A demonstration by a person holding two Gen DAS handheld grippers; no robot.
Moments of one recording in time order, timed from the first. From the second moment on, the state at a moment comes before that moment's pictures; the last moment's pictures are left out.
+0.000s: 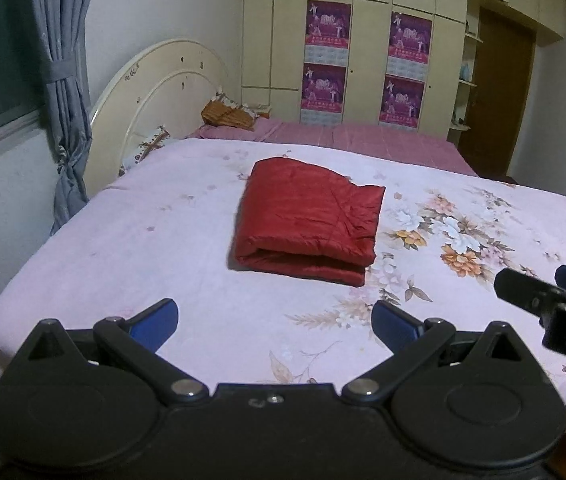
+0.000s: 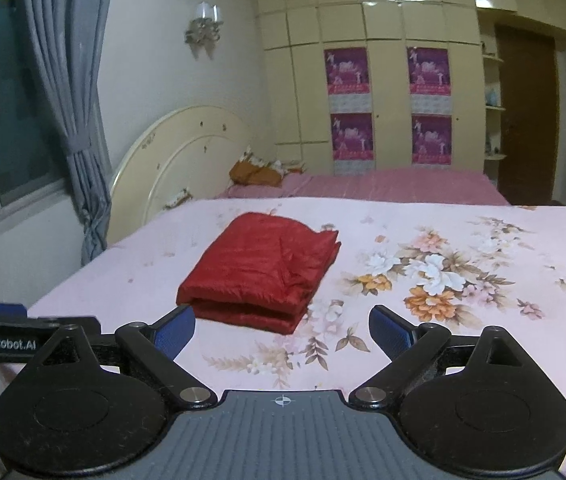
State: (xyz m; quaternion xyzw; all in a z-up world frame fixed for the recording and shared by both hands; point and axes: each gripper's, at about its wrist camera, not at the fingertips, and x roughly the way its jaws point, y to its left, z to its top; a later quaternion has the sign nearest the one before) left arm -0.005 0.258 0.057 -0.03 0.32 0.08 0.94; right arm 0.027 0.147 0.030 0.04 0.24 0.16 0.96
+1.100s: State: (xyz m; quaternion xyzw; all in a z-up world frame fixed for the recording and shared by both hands) left arm -0.010 0.254 0.058 -0.02 0.32 0.09 0.94; right arm 0.023 0.147 0.033 0.05 0.24 0.17 0.95
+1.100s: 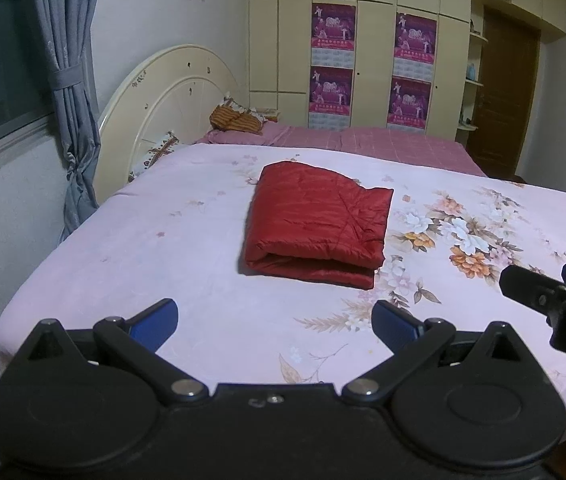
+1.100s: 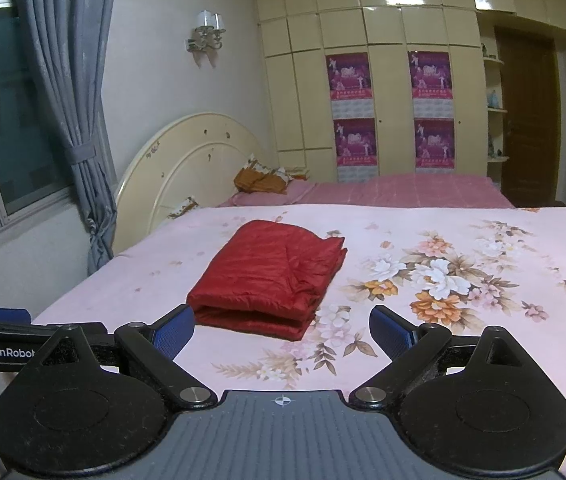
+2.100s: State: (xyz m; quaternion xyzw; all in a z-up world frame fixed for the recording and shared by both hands) left arm 0.005 0.266 0.053 -0.02 0.33 0.09 0.94; right arm 0.040 0.162 0.024 0.05 0.25 0.18 0.95
